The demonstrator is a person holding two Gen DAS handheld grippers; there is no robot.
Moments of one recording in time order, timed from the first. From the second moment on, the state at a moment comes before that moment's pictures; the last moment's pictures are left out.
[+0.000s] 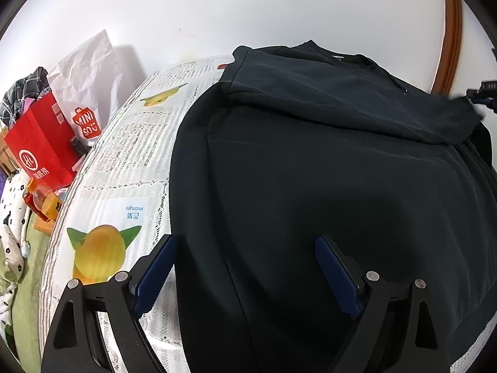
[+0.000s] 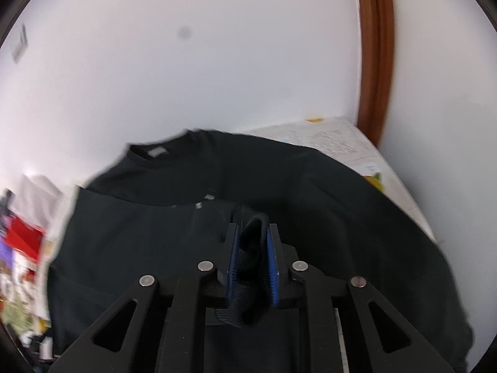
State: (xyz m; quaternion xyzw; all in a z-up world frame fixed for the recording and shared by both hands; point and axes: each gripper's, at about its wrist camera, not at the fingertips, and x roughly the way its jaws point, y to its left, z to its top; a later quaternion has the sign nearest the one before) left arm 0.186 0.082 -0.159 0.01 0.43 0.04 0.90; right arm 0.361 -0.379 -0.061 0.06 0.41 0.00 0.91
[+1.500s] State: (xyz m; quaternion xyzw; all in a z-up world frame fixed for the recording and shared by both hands) left arm 0.062 0.114 -0.157 -0.07 0.44 -0.02 0.89; right arm 0.093 -0.367 -0.156 -0.06 0.46 -0.02 0.88
